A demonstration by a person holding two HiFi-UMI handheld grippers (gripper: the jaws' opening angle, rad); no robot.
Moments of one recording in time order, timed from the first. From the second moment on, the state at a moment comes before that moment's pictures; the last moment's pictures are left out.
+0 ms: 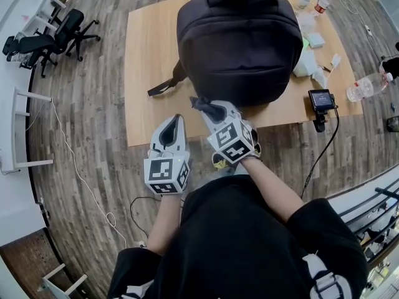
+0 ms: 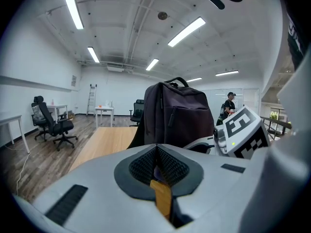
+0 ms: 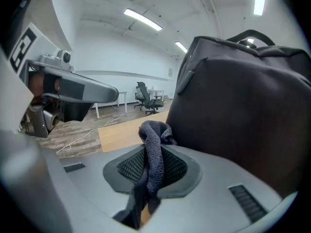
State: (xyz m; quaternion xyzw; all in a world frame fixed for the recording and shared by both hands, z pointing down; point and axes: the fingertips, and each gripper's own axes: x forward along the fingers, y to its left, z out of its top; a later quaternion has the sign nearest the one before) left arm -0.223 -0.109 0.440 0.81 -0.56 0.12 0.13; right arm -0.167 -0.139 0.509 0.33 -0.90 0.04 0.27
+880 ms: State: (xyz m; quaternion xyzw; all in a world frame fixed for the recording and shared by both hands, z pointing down) left arm -0.142 -0.130 0.443 0.86 -0.48 0.12 0.13; right arm 0.013 -0.152 0.471 0.48 -0.84 0.09 0.23
